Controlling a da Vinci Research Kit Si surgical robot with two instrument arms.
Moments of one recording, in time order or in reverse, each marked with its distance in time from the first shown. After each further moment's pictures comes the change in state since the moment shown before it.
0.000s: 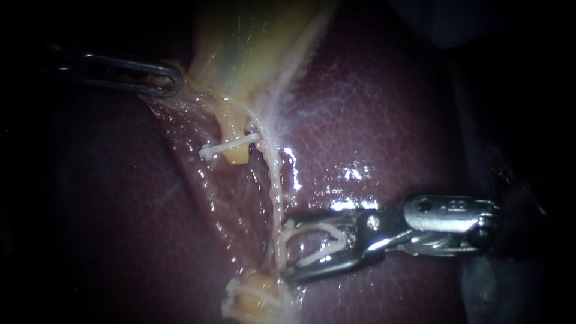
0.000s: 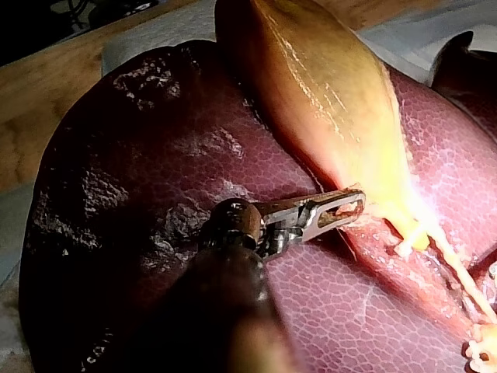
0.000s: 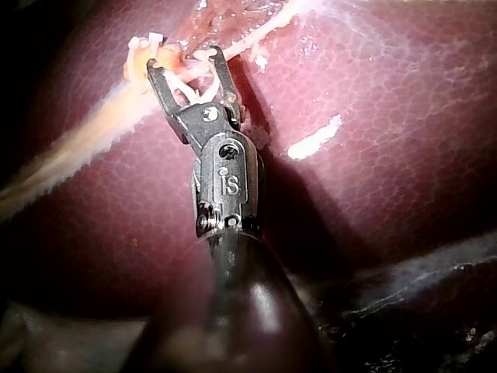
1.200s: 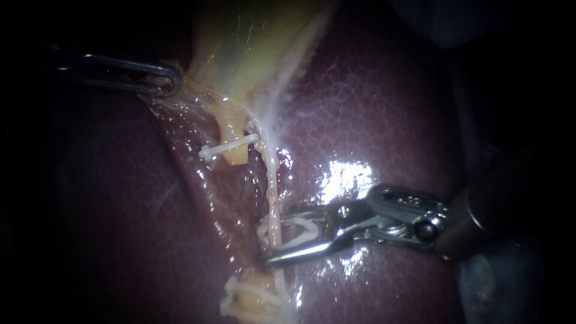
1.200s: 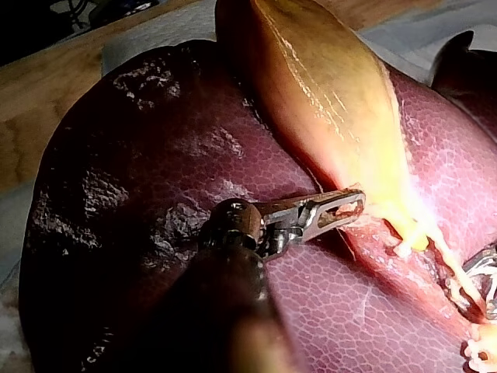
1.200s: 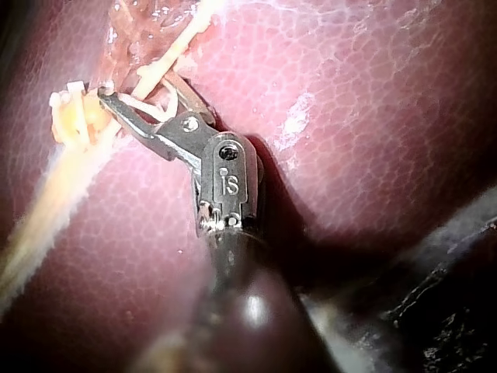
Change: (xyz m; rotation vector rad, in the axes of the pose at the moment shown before) right arm -0.005 0.006 0.006 0.141 0.111 0.194; left arm 0.000 0.000 0.000 0.001 0.000 0.000
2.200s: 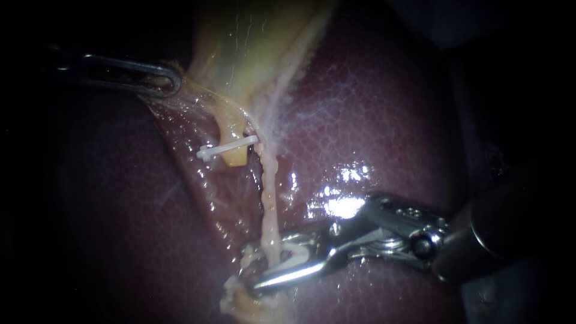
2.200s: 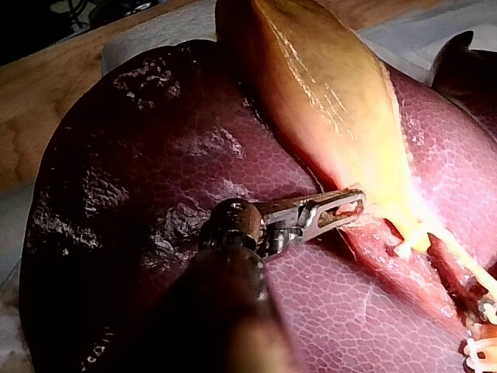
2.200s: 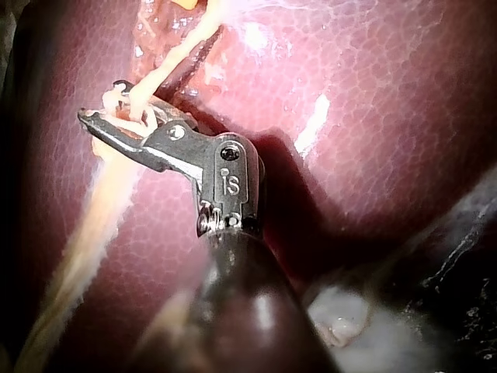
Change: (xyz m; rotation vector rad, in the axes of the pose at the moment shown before) right arm 0.002 -0.005 0.001 0.095 0.037 0.065; left arm 0.000 0.000 0.000 -0.001 0.000 0.000
